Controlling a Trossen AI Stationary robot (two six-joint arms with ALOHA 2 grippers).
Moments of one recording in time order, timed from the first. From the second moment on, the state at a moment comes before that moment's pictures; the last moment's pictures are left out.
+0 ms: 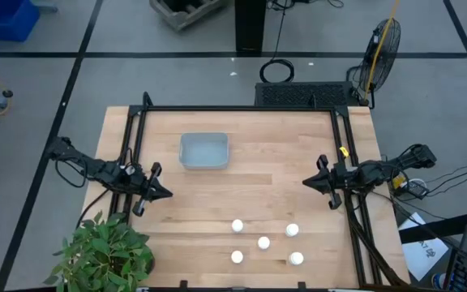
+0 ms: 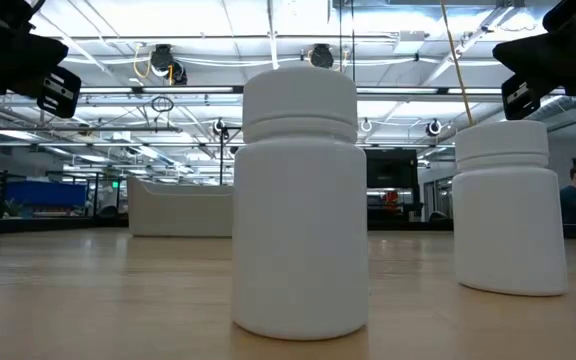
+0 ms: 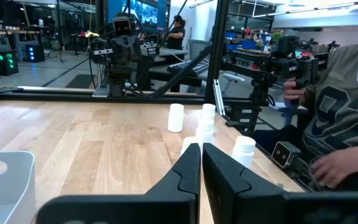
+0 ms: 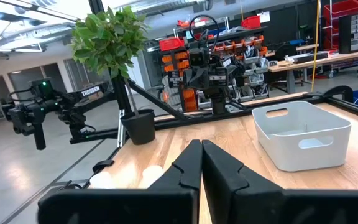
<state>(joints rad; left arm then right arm) -0.47 0.07 0.01 0.08 -0.18 -0.11 0.36 0.04 0.01 0.14 0.26 0.20</state>
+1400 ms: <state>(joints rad) -0.47 0.07 0.01 0.08 -0.18 -0.11 0.60 0.95 0.49 0.13 0.42 0.41</state>
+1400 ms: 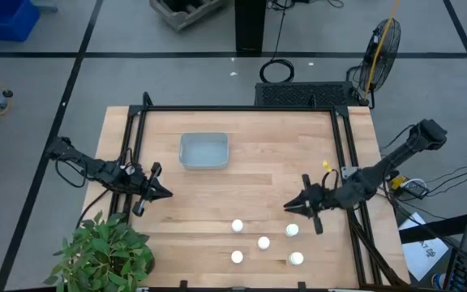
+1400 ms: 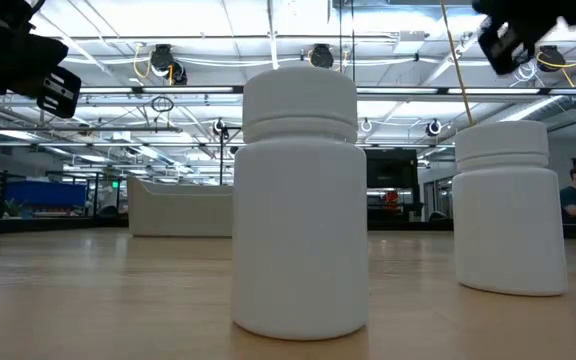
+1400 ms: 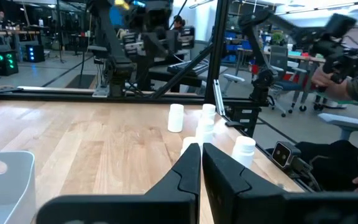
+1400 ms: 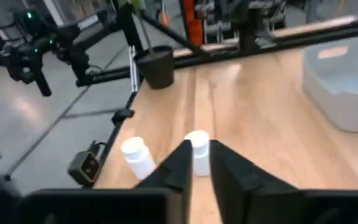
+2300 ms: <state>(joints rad) -0.47 0.07 0.01 0.08 -0.18 -0.11 0.78 1.26 0.62 -0.24 0.45 0.68</state>
